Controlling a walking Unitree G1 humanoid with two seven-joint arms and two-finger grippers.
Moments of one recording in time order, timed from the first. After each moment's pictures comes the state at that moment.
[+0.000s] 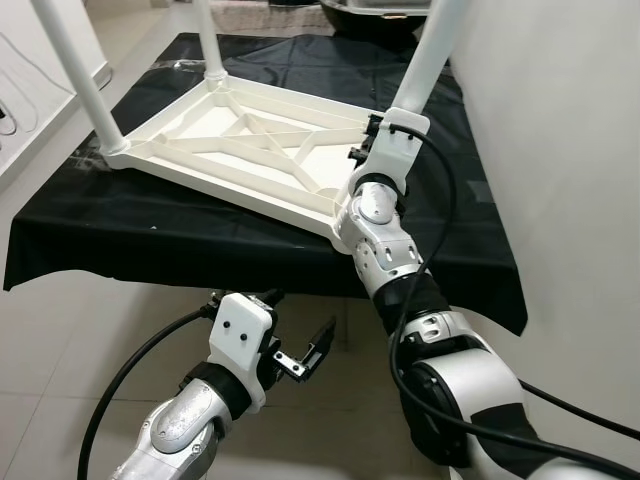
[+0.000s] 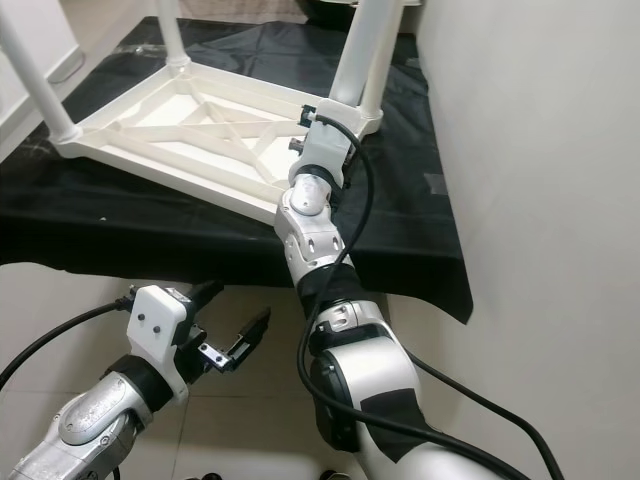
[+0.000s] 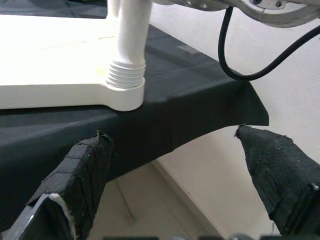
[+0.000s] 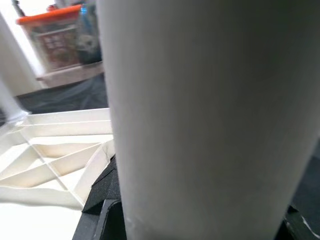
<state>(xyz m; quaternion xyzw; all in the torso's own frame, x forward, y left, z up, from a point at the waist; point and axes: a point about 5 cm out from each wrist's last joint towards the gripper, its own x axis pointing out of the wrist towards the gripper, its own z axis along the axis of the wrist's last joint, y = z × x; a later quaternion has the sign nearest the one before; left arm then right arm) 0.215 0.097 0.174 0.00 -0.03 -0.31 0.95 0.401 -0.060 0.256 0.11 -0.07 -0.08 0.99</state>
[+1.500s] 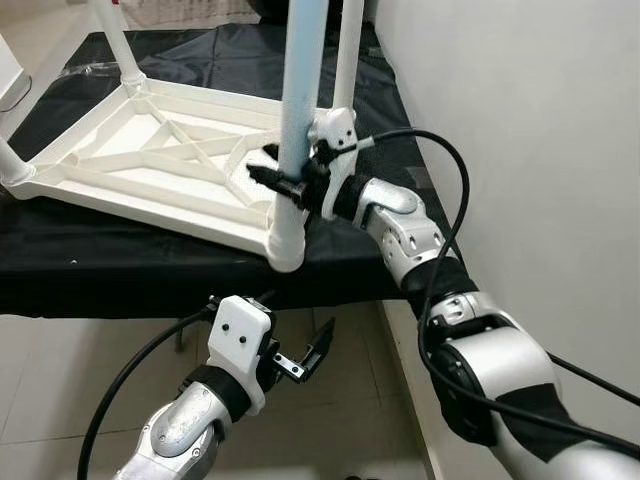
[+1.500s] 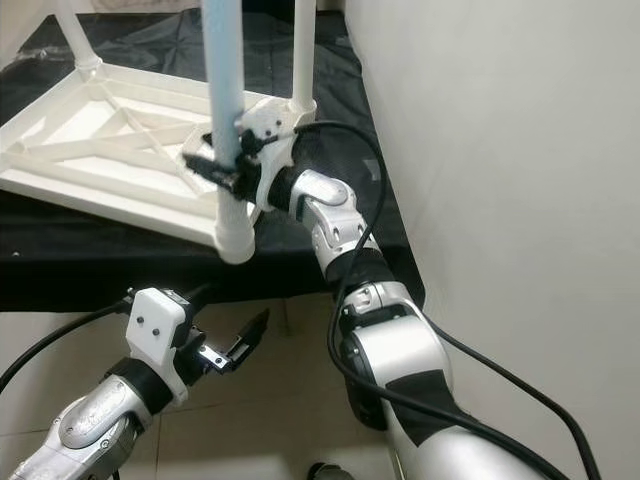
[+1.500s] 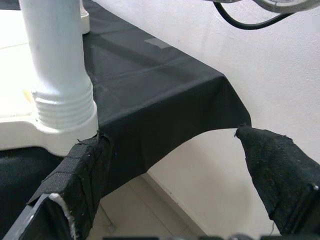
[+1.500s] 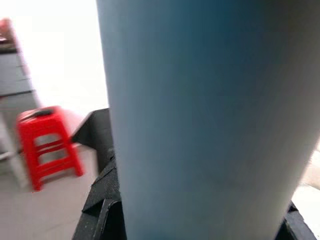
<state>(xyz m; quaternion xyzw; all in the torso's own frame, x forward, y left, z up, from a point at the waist) 0.213 0.098 0.172 -0.01 -0.03 -0.30 0.95 0.380 -0.028 0.261 -0.05 -0.09 0.56 0.82</state>
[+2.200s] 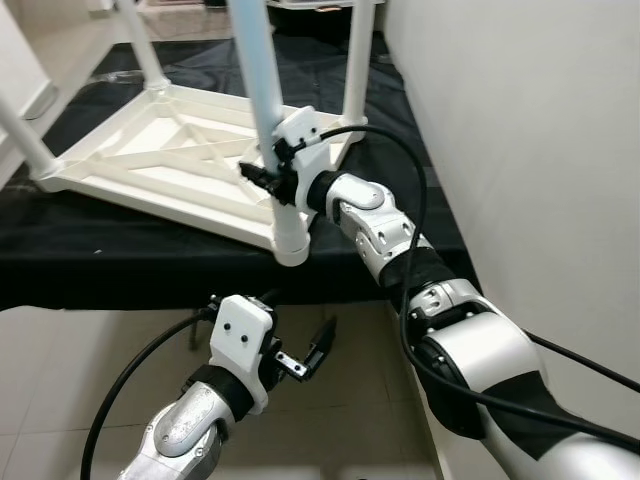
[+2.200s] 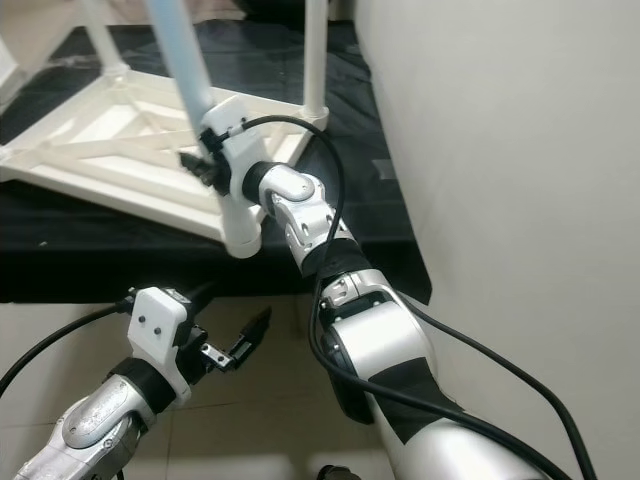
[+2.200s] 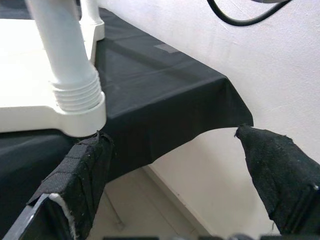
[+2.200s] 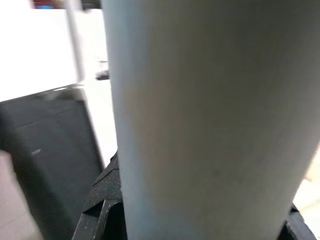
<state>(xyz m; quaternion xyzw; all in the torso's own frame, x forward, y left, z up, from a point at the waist) 0.214 0.097 0.172 -0.01 -0.03 -0.30 0.95 0.404 -0.022 0.267 -0.08 -0.05 0.32 0.94</state>
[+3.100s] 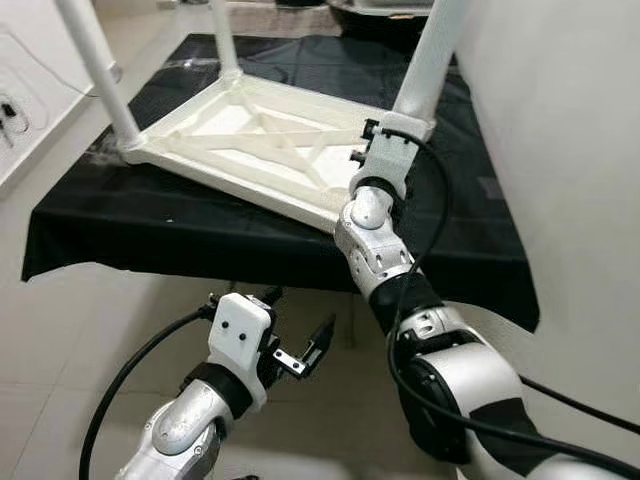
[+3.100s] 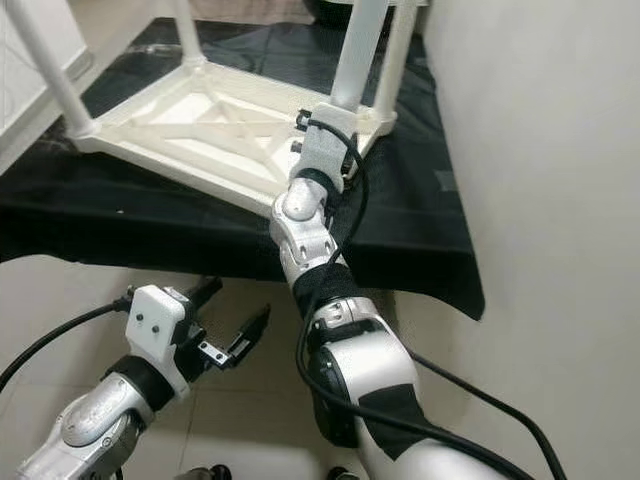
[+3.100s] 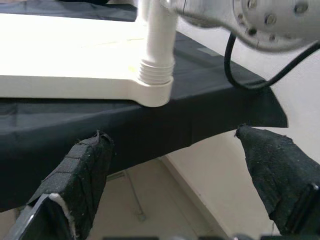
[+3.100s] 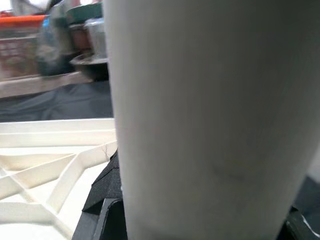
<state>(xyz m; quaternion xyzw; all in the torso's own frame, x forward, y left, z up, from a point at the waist) 0.215 0.098 0.174 -0.01 -0.03 -0.30 0.95 0.395 -0.067 0.258 0.04 -0.13 -0.26 0.96</state>
